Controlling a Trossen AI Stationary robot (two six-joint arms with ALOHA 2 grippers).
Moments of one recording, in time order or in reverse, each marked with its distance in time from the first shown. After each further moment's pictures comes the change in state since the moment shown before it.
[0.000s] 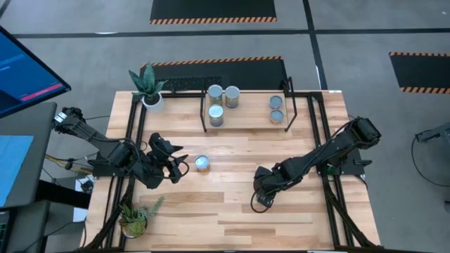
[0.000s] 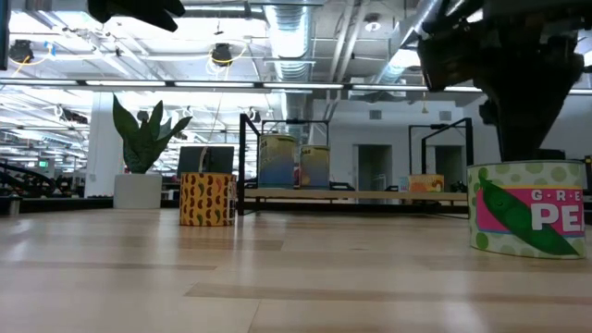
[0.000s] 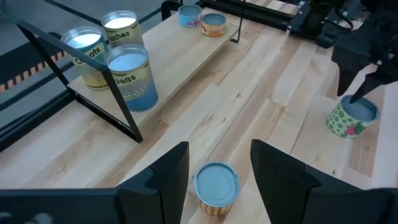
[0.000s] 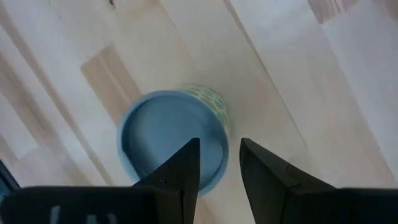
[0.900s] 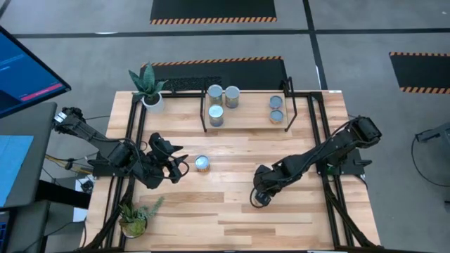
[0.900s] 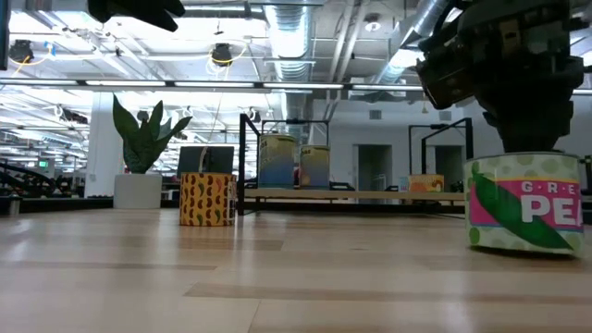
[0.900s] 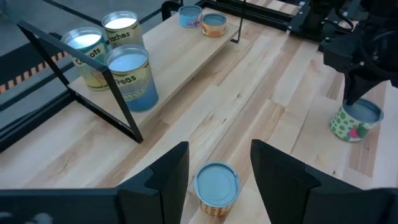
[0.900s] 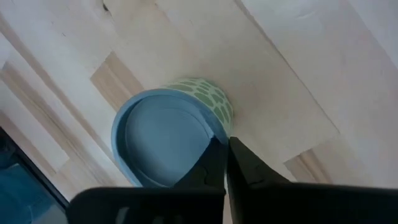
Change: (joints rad) left arm 0.000 0.000 0.000 0.000 -0.002 0.001; right arm -0.042 -0.003 -0.063 0.079 -0.066 0.128
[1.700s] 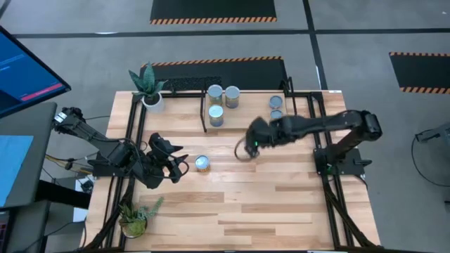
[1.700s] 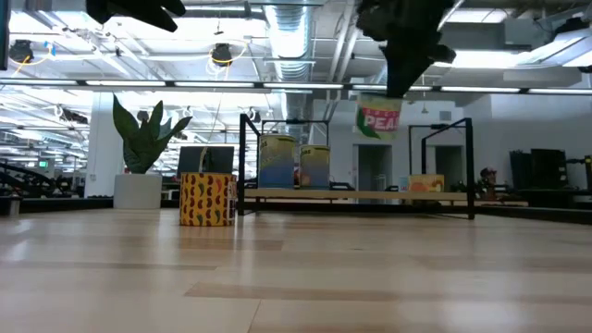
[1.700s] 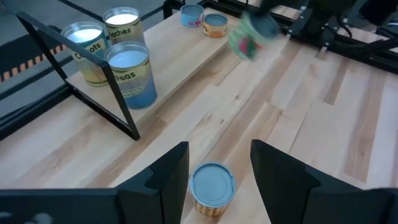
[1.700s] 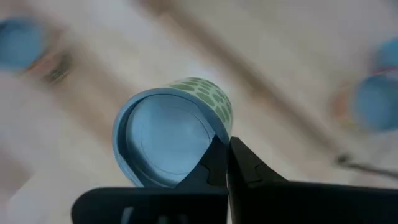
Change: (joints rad) left arm 0.000 0.000 0.000 0.001 0.001 -0.039; right arm -0.351 -0.064 0.415 -0.468 0.456 -0.290
